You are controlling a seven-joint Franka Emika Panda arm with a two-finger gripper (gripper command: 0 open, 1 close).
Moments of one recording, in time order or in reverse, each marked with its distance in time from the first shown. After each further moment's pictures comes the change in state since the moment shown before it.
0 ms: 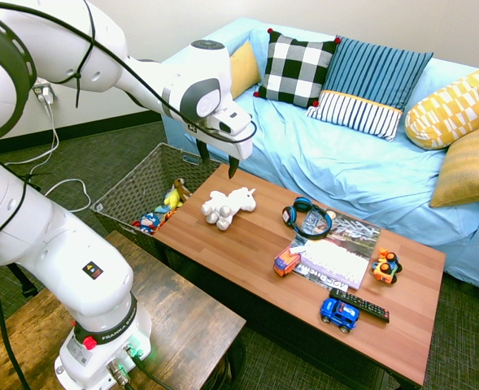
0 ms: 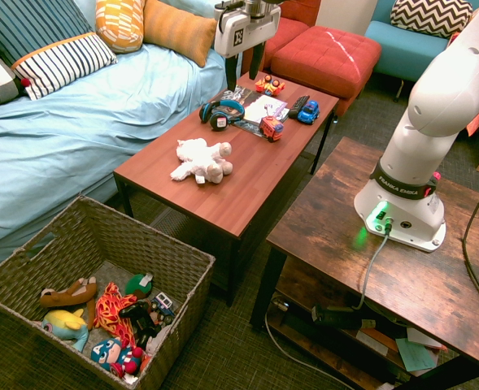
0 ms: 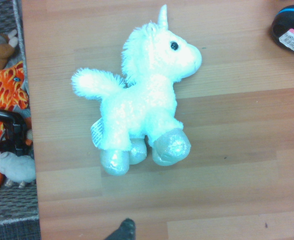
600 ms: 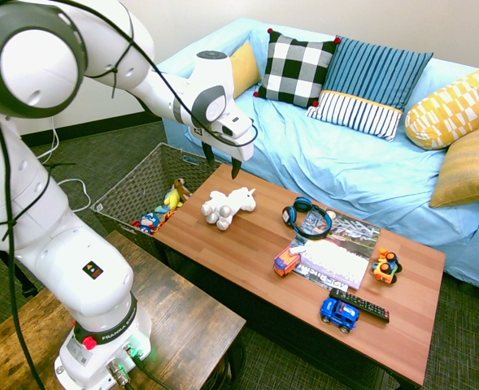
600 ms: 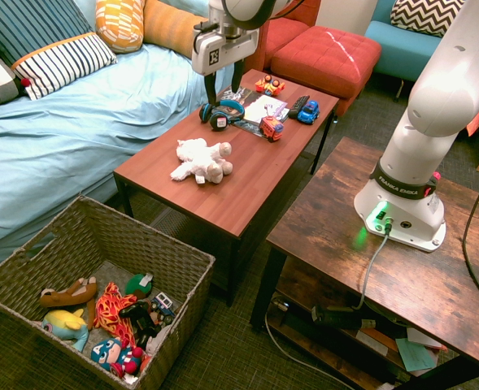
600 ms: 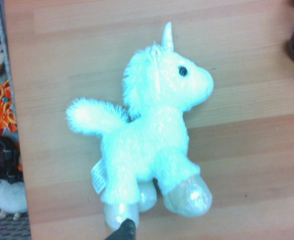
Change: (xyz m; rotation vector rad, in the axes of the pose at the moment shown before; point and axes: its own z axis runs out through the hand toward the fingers) arm 0.022 -0.055 0.060 -0.006 0.019 0.064
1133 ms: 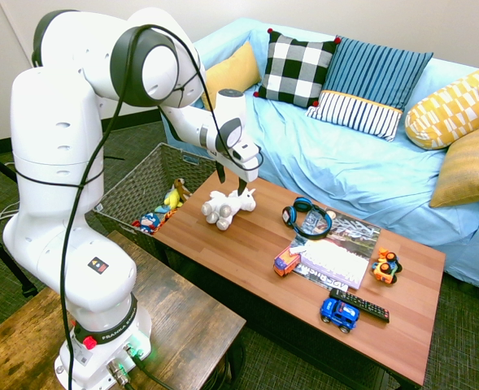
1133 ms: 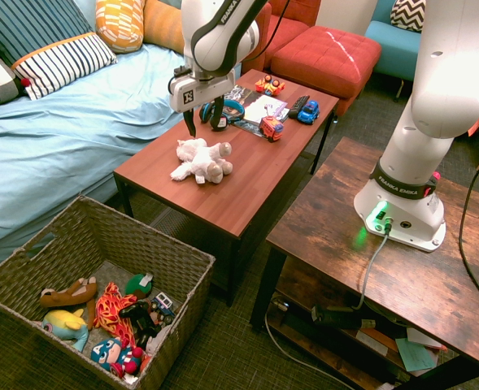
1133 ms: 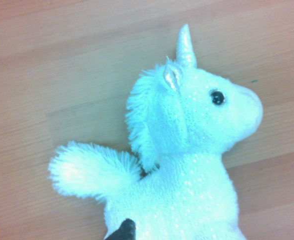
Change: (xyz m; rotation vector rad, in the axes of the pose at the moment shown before) arm 0.017 -0.049 0.121 -0.054 -0.060 0.106
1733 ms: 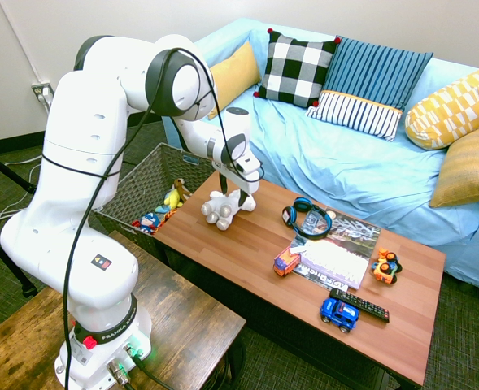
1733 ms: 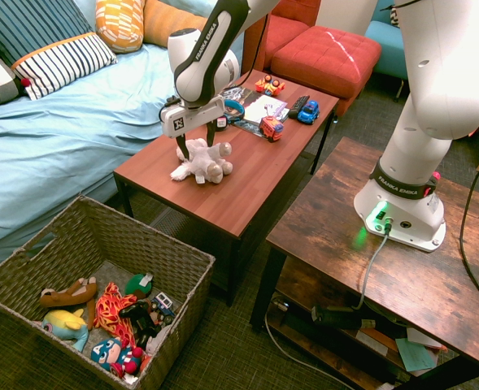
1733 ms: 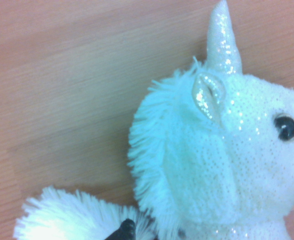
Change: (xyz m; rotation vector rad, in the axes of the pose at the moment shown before) arm 0.012 -0.029 0.076 -0.061 -0.029 0.030
